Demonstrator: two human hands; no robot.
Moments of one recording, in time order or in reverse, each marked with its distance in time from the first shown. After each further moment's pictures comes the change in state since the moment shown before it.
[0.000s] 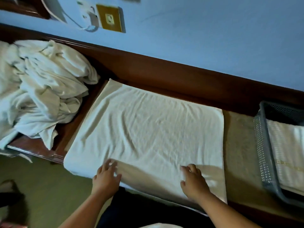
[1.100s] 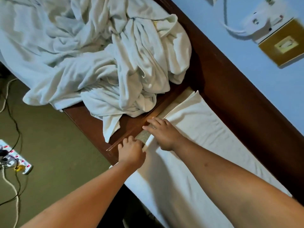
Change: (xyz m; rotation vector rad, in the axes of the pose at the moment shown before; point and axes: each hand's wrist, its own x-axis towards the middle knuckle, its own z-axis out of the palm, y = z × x) left_hand 0.158 -0.129 -0.130 -0.139 -0.002 -0.215; right_hand 0.258 -0.452 -0.059 -0.776 -0.096 -0.958
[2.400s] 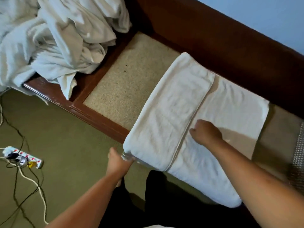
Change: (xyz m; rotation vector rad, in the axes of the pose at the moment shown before) left_hand -0.187 0.021 0.198 -0.577 -0.112 -0.349; right_hand -0.341 0.010 0.169 0.644 -0.086 0.998
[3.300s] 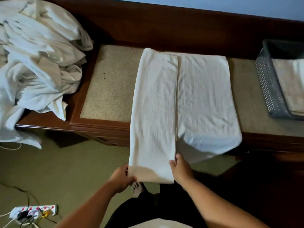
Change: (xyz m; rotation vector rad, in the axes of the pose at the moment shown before) left_hand 0.000 -0.088 -0.079 0.584 -0.421 0.369; right_hand -0.191 -0.087 0.242 0.880 0.085 0.326
